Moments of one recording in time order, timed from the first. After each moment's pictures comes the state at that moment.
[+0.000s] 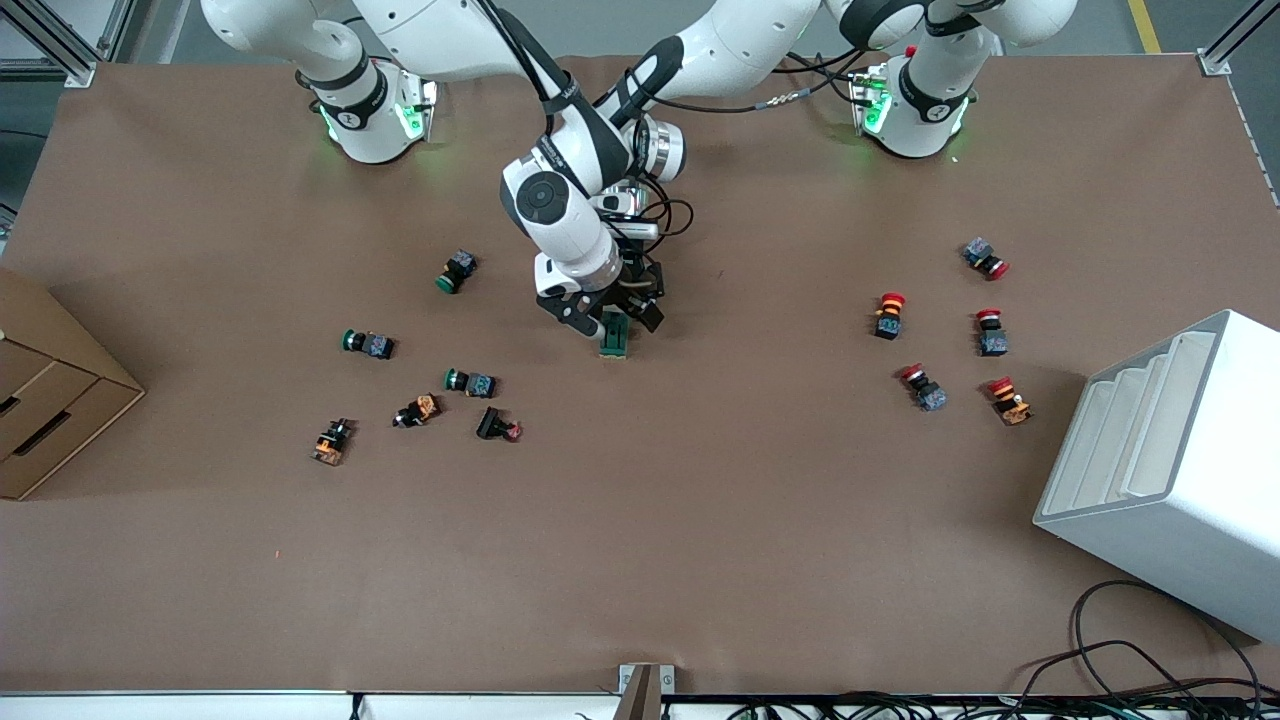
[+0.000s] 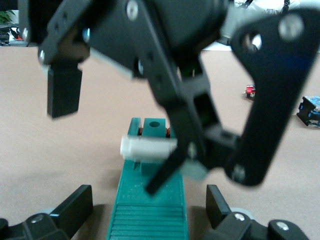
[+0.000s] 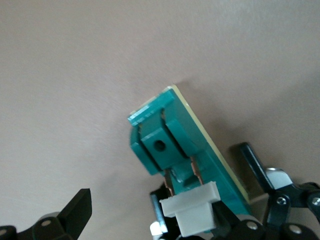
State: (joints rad) left arm -1.00 0.88 -0.26 -1.81 1.88 1.98 -2.63; right arm 0.84 0.53 0.02 -2.01 0.41 2.77 1.15
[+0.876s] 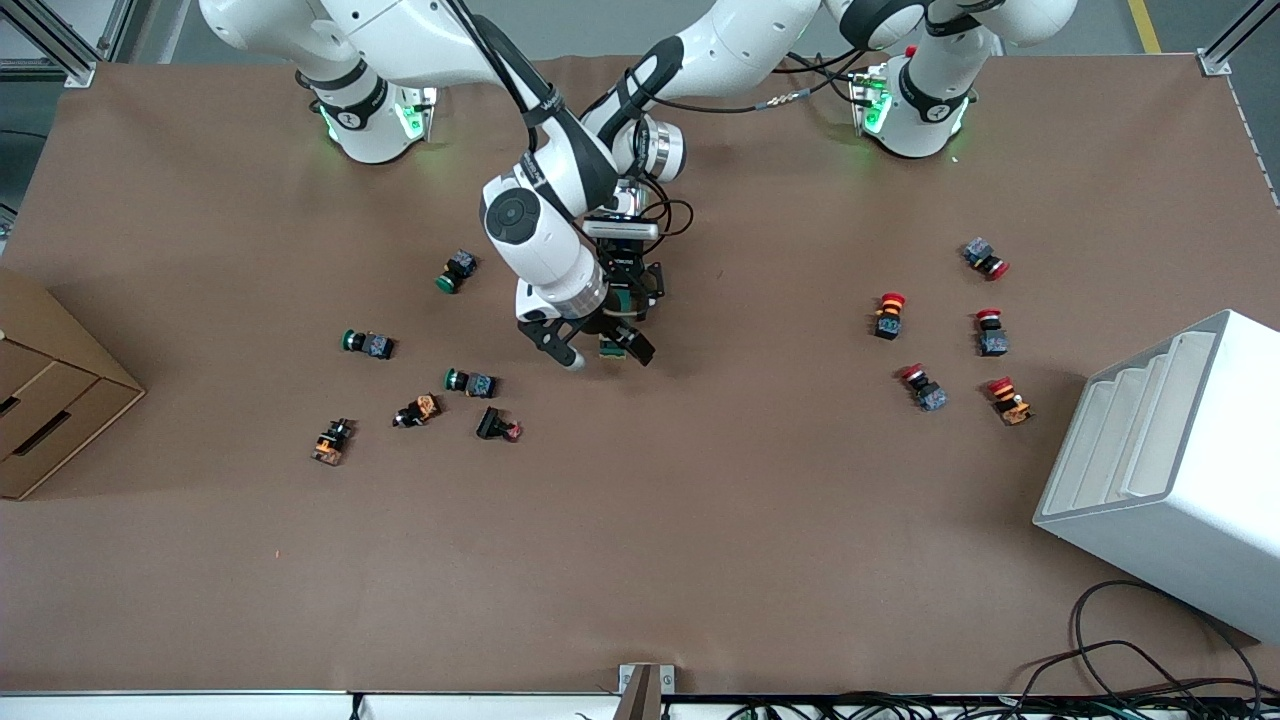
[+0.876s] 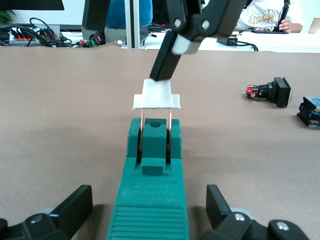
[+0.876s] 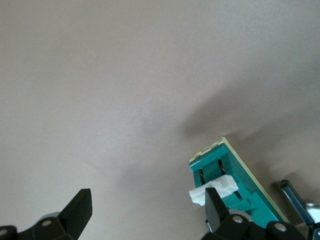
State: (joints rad) left arm -1.00 0.88 -0.26 -1.80 1.88 1.98 -2.63; right arm 0.76 0.52 0.00 -1.90 0.41 2.72 1.15
